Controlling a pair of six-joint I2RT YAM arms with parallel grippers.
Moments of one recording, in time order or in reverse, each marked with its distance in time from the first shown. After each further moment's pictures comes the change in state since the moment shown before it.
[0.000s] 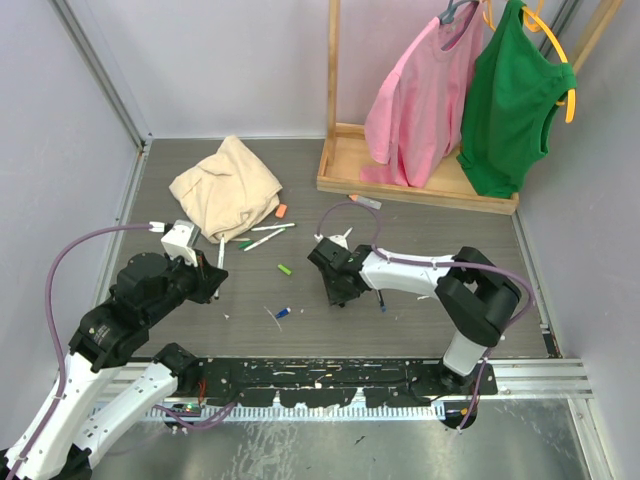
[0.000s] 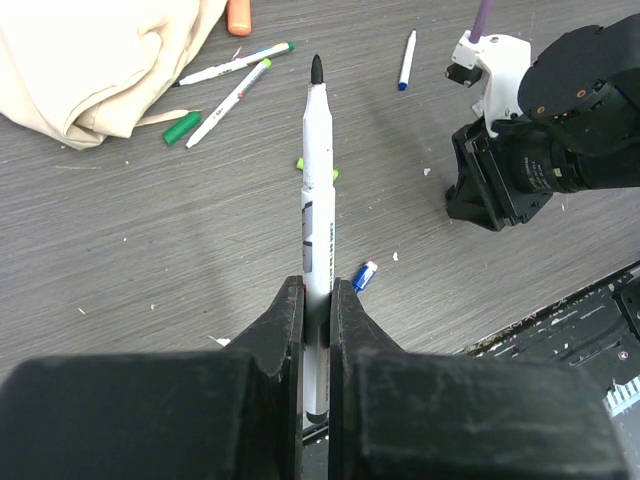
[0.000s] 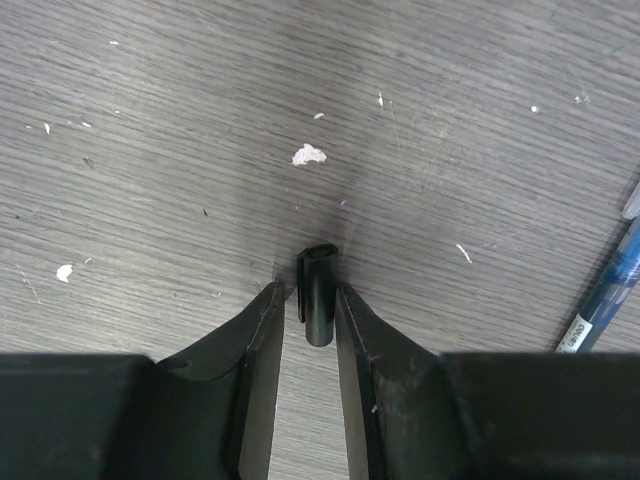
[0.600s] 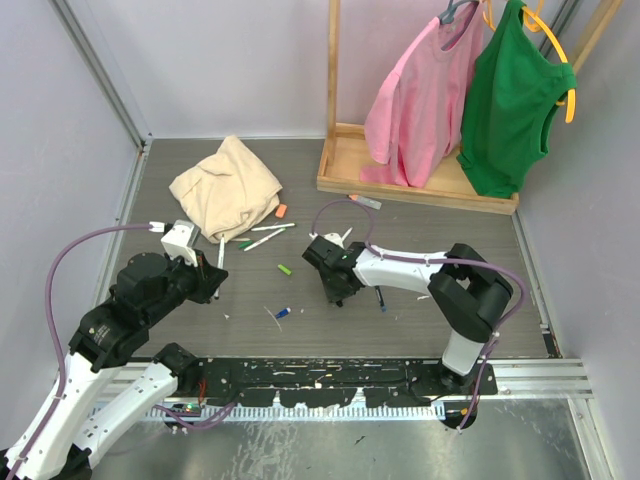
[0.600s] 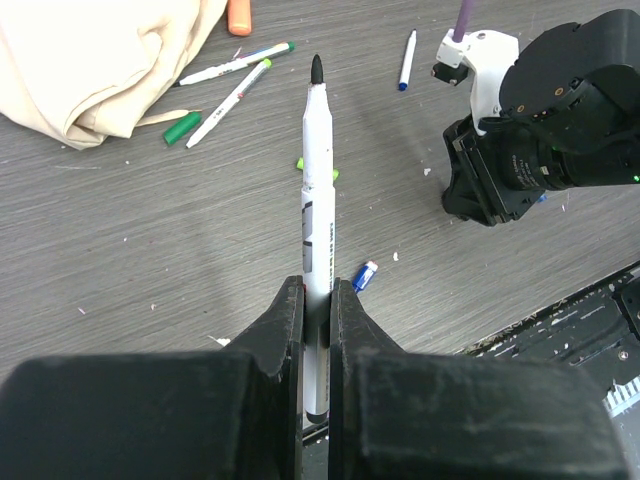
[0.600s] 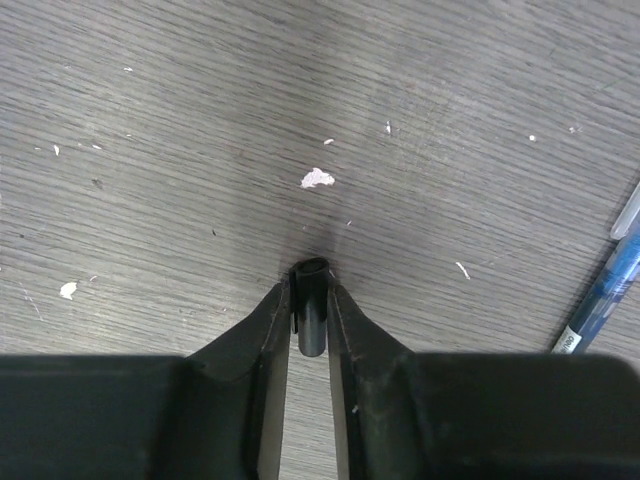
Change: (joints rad) left arm 0.000 0.000 0.000 0.000 -0.001 0.000; right arm 0.000 0.056 0.067 -0.043 0.030 -0.019
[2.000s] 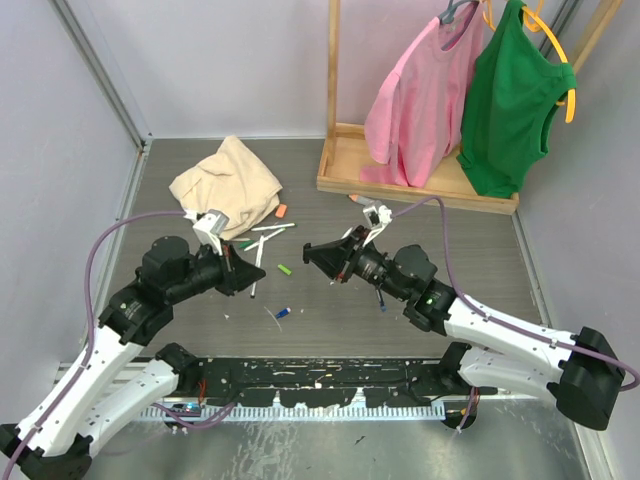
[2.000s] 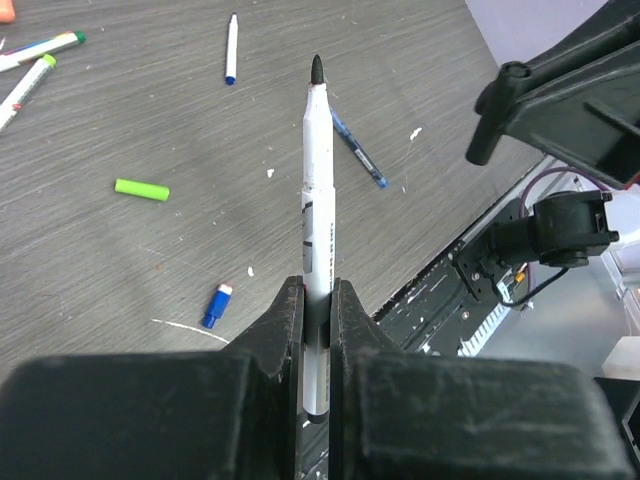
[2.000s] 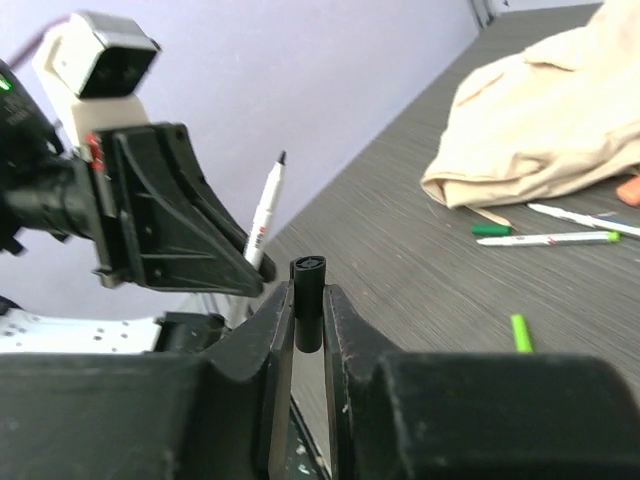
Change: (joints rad) left arm 0.000 0.120 -0.082 0.270 0.345 -0.163; right arm -0.008 -0.756 -0.467 1.063 -0.275 0.029
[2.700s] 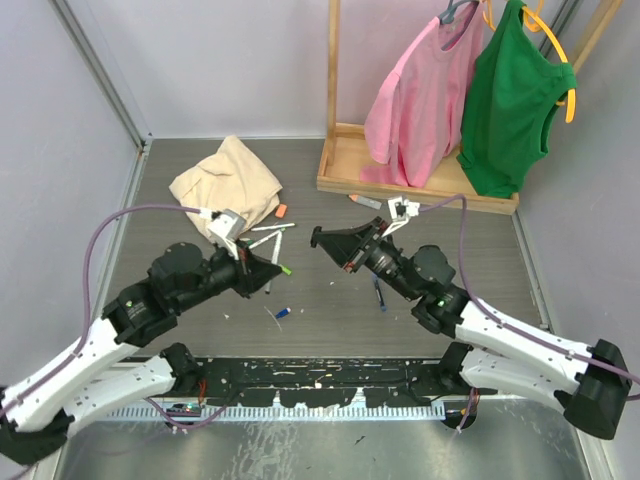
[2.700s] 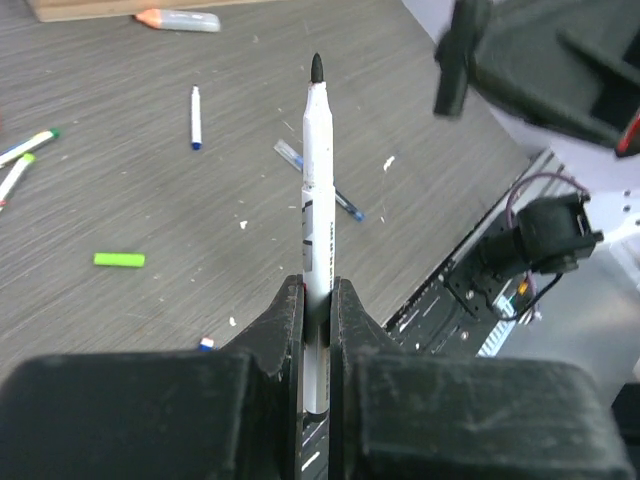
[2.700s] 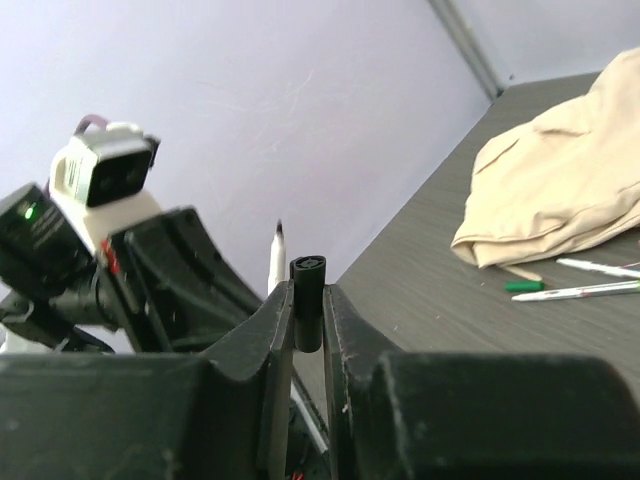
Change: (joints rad) left arm -0.230 0.043 0.064 0.089 -0.227 0.021; right arm -0.001 -0.046 0.024 0.077 0.078 0.159
